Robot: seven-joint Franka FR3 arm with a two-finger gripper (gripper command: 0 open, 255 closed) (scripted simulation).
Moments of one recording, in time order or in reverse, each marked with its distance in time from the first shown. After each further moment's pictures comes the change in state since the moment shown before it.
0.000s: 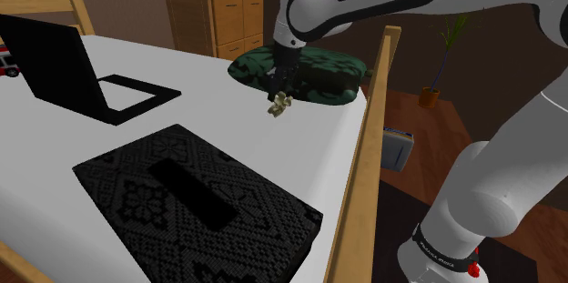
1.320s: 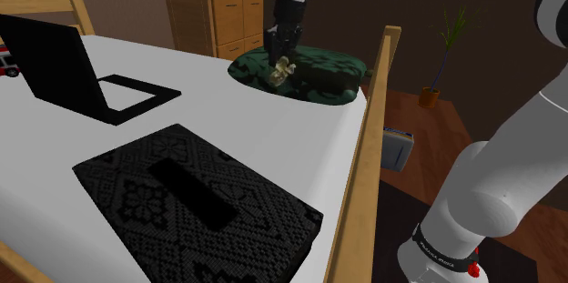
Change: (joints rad) arm -0.004 0.009 -0.005 0.279 -0.004 -0.270 0.002
